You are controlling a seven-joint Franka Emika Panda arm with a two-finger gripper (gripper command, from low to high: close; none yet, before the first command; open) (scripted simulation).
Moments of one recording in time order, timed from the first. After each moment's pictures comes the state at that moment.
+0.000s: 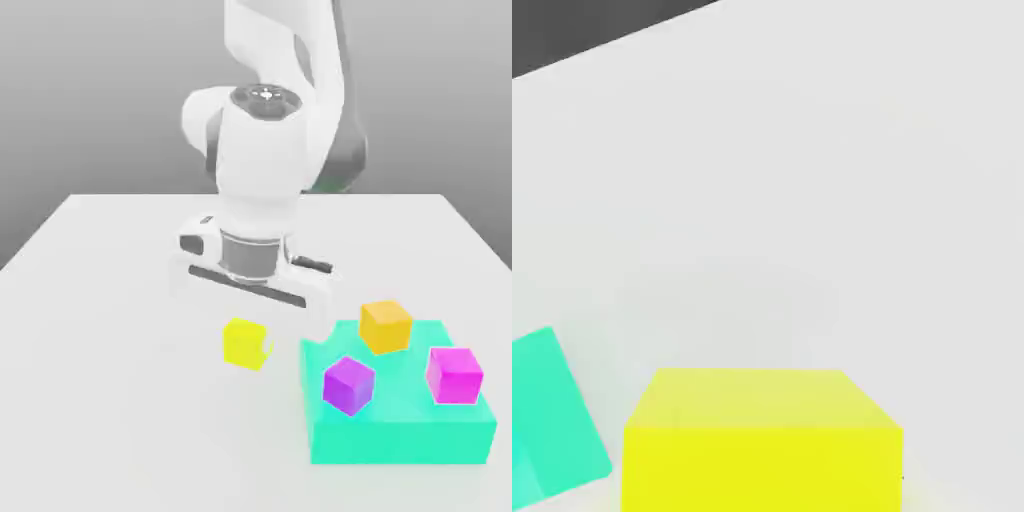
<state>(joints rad) -0.12 -0.23 0.22 -2.78 -0.04 2.51 1.40</state>
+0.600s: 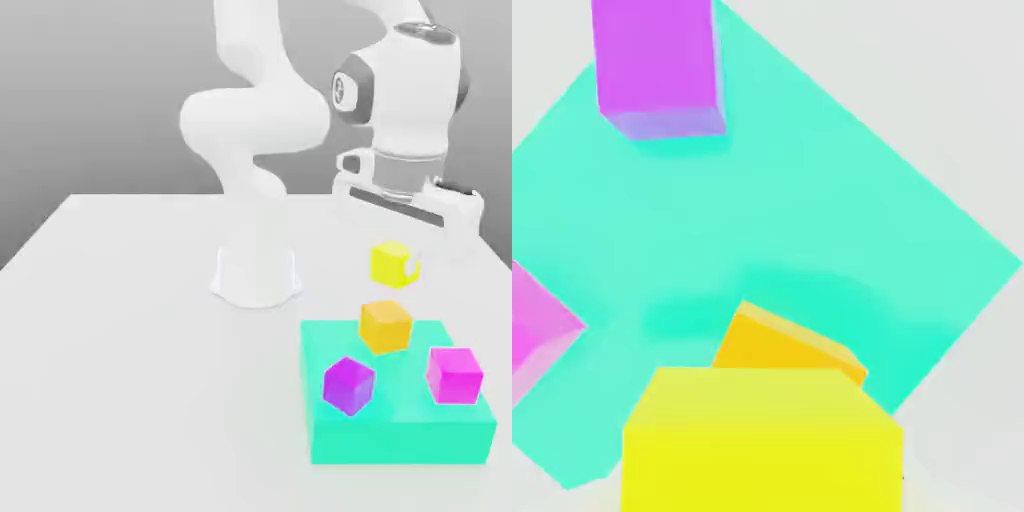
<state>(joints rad) 0.17 -0.45 0.51 -2.91 0.35 2.49 2.00</state>
